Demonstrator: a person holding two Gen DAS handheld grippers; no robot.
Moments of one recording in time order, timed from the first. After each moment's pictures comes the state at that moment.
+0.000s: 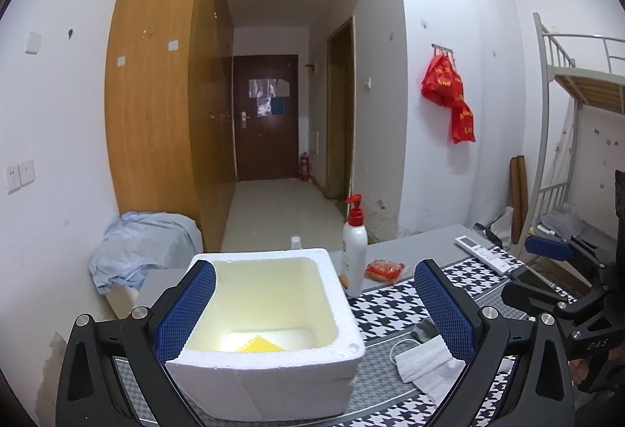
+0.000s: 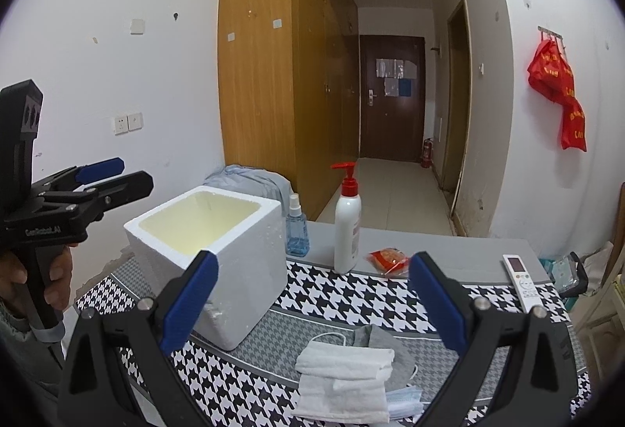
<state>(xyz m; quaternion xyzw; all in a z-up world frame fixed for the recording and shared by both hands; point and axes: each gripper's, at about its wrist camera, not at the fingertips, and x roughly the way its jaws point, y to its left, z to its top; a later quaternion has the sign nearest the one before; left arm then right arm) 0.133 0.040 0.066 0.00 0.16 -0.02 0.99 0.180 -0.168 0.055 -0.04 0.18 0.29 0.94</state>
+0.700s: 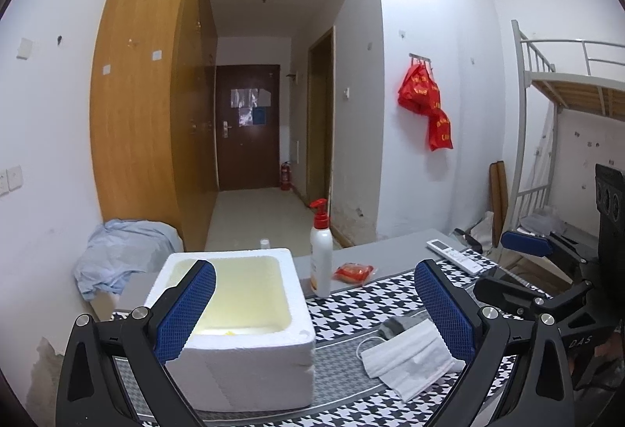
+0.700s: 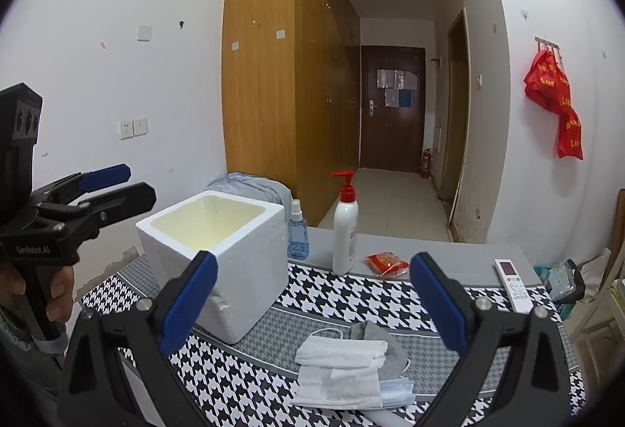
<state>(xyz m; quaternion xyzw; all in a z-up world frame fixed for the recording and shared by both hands) 0.108 0.017 0.064 0.00 0.14 -0.05 0.99 0.158 -0.181 0.059 -0.04 0.16 0.29 0.94</state>
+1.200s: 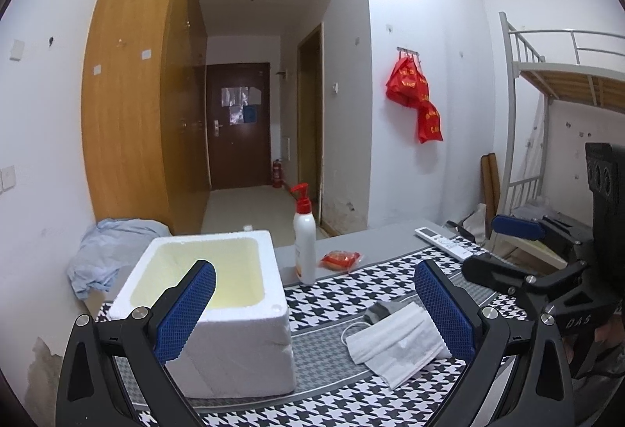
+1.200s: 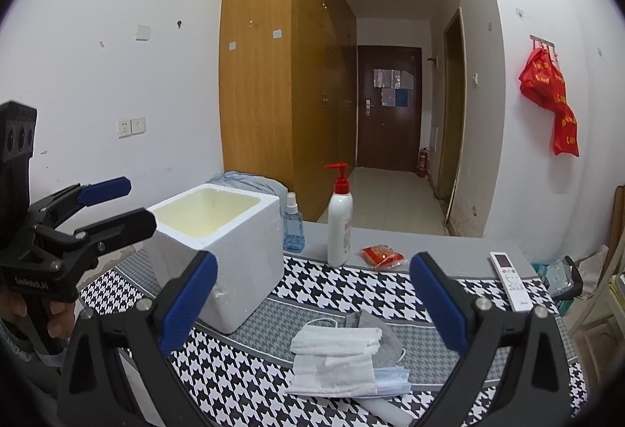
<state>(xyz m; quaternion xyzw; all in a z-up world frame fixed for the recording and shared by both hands) 0.098 0.002 0.041 0.01 0.14 -0.07 0.99 0.151 -0.193 0.048 -0.04 0.16 0.28 0.94</state>
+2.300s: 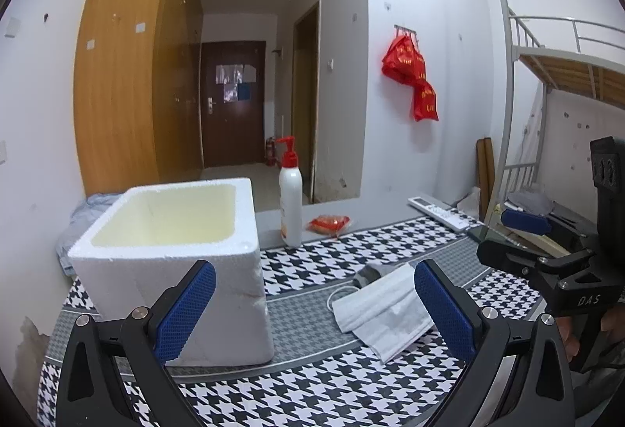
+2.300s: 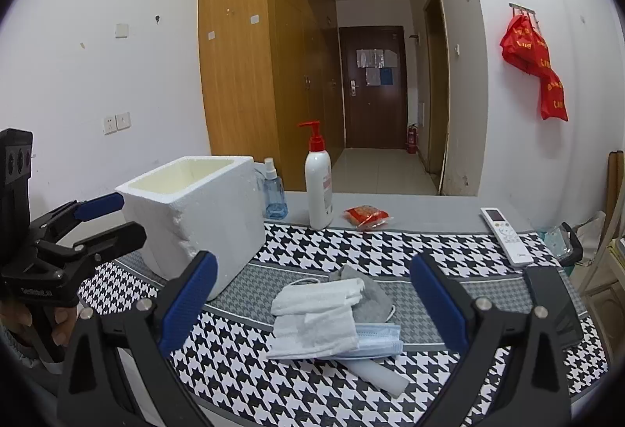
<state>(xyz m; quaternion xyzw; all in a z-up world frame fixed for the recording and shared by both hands) 0.107 -0.012 -0.005 0.00 0.18 -0.08 0.98 0.155 -0.221 0.003 -0.01 0.20 0.26 0.94</state>
